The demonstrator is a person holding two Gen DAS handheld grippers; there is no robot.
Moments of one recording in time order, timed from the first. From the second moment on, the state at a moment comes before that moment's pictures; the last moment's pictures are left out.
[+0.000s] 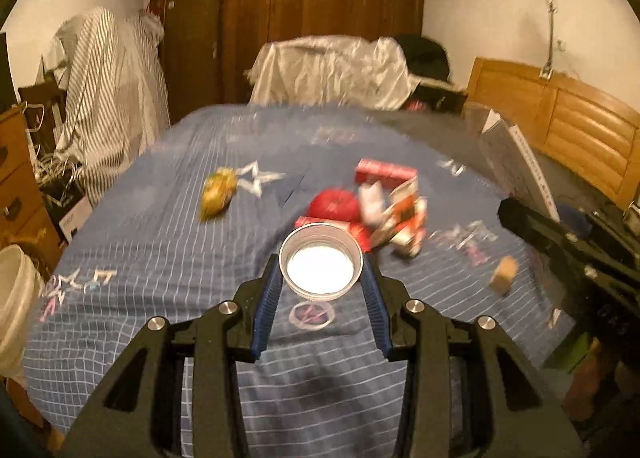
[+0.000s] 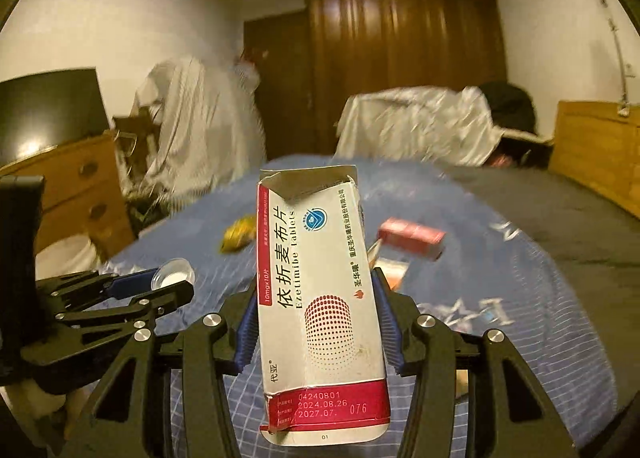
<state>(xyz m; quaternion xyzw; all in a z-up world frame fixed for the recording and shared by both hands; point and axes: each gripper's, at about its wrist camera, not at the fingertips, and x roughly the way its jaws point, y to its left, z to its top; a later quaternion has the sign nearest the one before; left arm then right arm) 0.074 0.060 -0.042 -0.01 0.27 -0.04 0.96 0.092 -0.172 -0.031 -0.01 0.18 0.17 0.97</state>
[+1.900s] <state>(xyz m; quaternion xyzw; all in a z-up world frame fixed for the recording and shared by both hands) -0.011 0.300 0.050 -0.08 0.19 0.22 0.95 0.082 0.095 0.085 -0.04 0.17 0.43 0.89</state>
